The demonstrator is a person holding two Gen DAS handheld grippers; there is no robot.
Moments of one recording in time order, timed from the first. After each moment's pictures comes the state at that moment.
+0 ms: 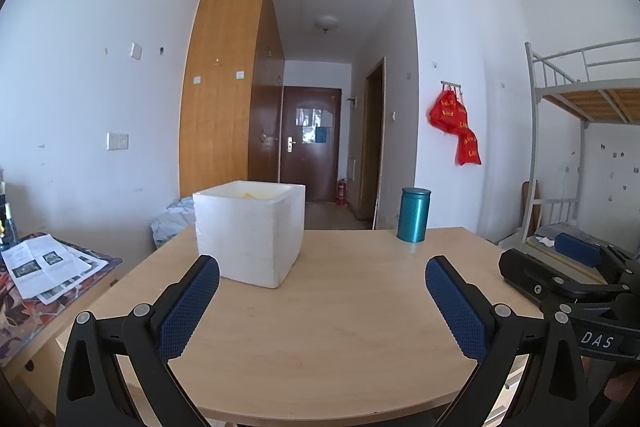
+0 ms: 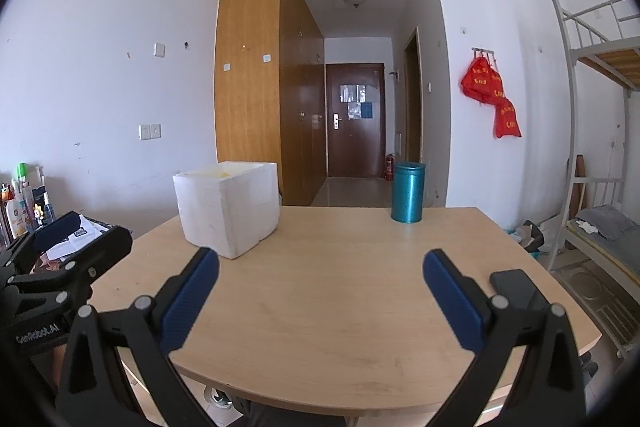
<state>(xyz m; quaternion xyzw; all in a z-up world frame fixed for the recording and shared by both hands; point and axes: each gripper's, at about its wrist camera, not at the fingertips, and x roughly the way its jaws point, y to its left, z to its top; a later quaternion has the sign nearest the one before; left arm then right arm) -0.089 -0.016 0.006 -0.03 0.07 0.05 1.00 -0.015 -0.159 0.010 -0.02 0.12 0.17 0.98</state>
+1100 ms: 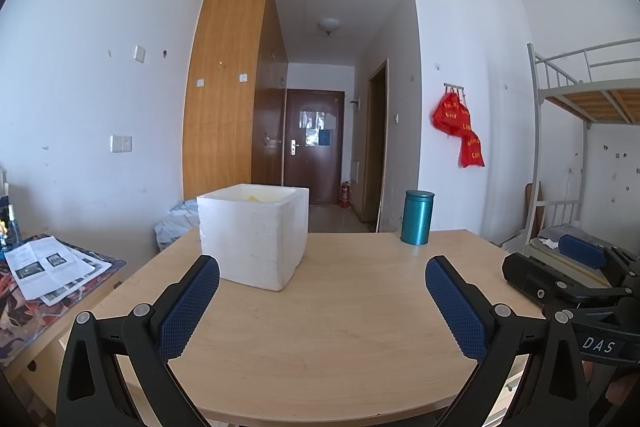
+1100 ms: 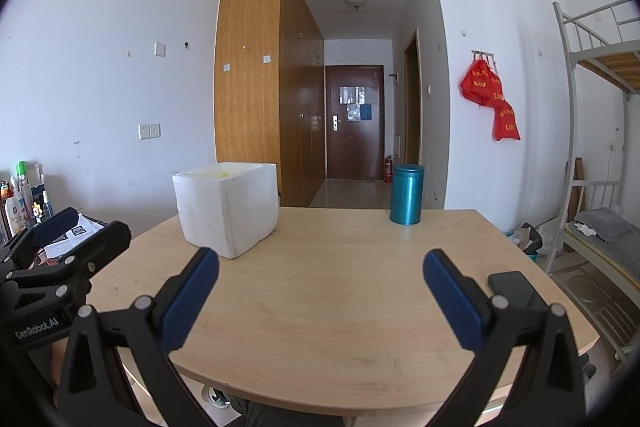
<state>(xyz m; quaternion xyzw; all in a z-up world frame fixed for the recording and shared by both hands) -0.091 -0.016 0.008 -0.03 0.07 0.06 1.00 -0.016 -0.160 0.012 -0.02 0.11 0.17 0.98</state>
